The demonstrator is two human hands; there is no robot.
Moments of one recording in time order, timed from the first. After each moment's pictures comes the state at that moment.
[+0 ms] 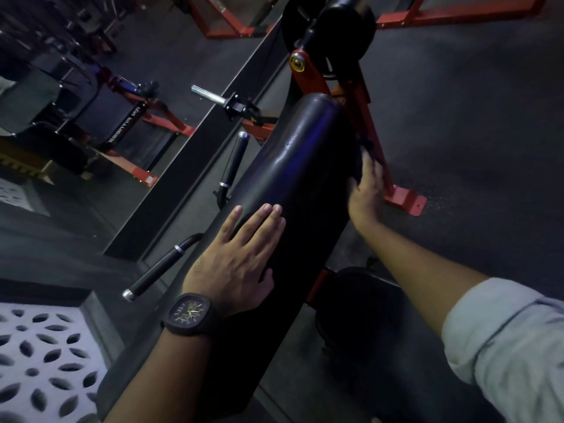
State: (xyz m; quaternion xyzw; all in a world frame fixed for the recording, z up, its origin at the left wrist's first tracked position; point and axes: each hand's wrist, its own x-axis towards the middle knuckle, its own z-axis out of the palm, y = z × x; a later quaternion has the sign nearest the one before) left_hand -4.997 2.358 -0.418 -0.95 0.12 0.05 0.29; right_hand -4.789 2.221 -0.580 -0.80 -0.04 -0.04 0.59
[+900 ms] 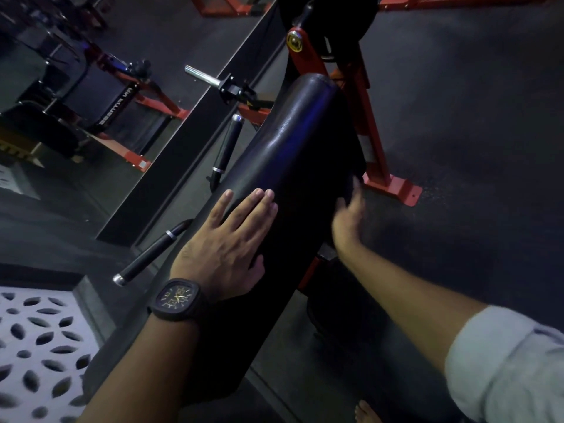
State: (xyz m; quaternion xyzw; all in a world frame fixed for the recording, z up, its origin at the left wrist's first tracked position) left_hand -4.998 2.359 -0.420 -0.95 0.12 0.04 0.30; right_hand -4.852 2.224 -0.604 -0.72 0.09 0.12 0.68
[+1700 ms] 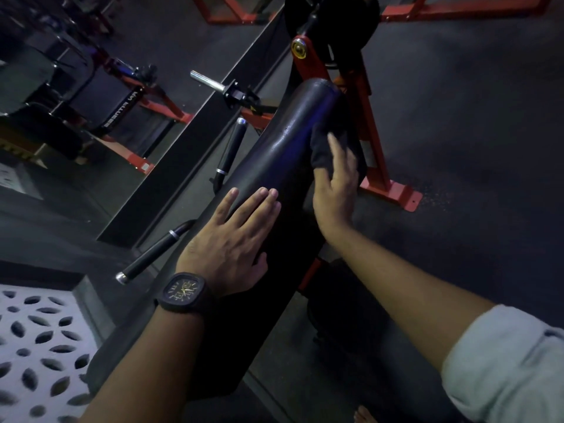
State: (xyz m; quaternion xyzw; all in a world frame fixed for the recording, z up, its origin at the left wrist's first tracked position) left_hand -4.997 2.358 -0.418 -0.94 0.12 0.04 0.30; right_hand -4.851 2.244 -0.526 -0.73 -0.05 -0.06 0.68
